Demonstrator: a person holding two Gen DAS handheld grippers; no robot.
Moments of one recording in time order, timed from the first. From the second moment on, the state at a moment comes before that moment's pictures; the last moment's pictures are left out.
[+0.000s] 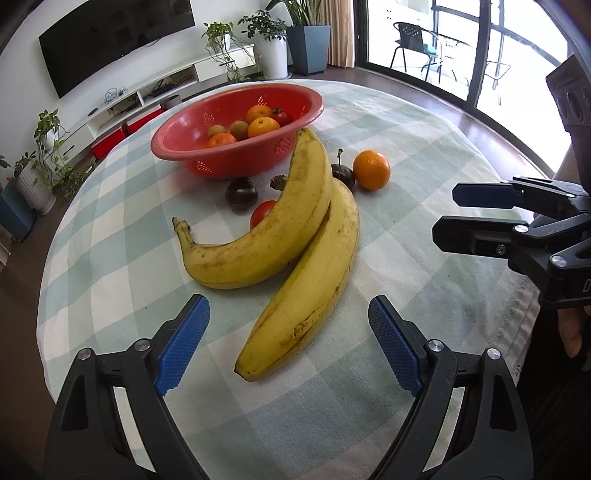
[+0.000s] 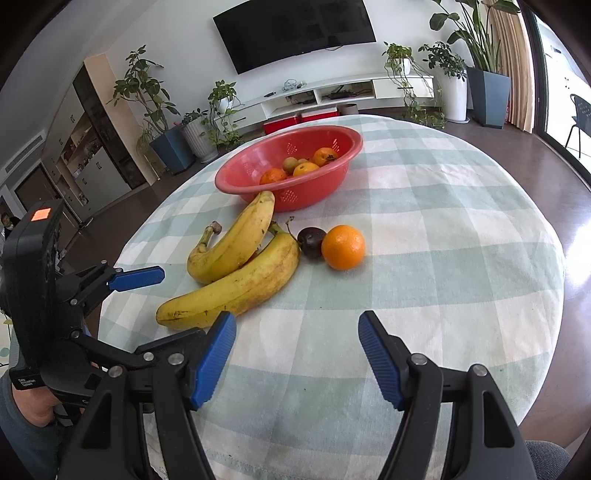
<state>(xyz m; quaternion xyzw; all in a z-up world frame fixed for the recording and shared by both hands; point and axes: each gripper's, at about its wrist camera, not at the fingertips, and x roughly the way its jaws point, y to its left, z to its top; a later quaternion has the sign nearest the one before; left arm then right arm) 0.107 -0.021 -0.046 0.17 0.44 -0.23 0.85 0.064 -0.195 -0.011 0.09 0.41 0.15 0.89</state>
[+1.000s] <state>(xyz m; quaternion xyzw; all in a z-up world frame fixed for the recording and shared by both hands) 0.155 -0.076 -0.065 0.13 0.49 -0.25 0.82 0.063 -0.214 -0.006 0.12 0.39 0.15 0.90</state>
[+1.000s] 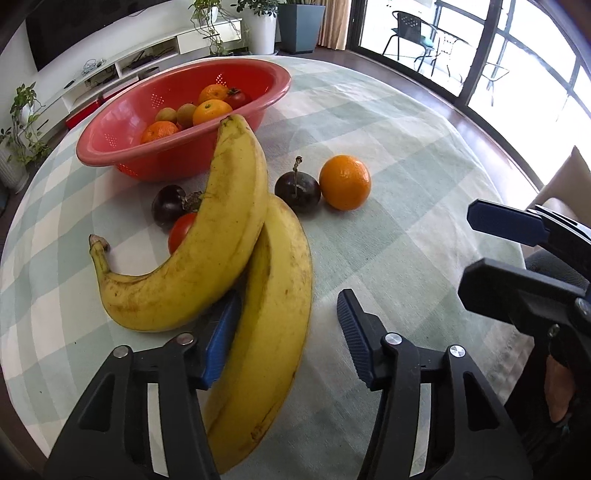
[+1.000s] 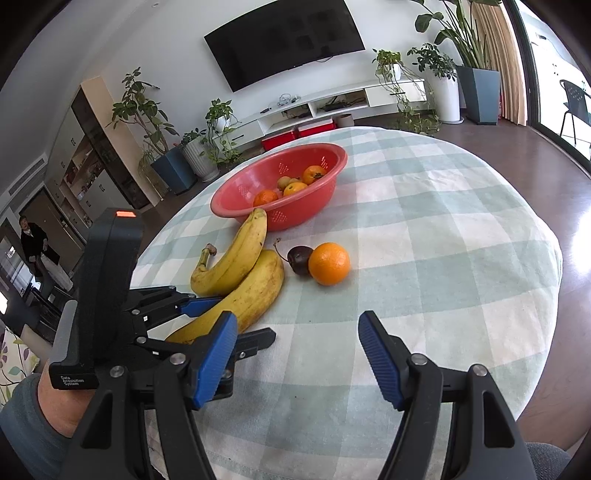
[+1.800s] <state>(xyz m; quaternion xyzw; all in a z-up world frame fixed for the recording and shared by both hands) 0.125 -0.061 -0.064 0.09 0.46 -0.27 0.84 0.067 -0.219 -0.002 0.11 0.39 0.14 0.90</state>
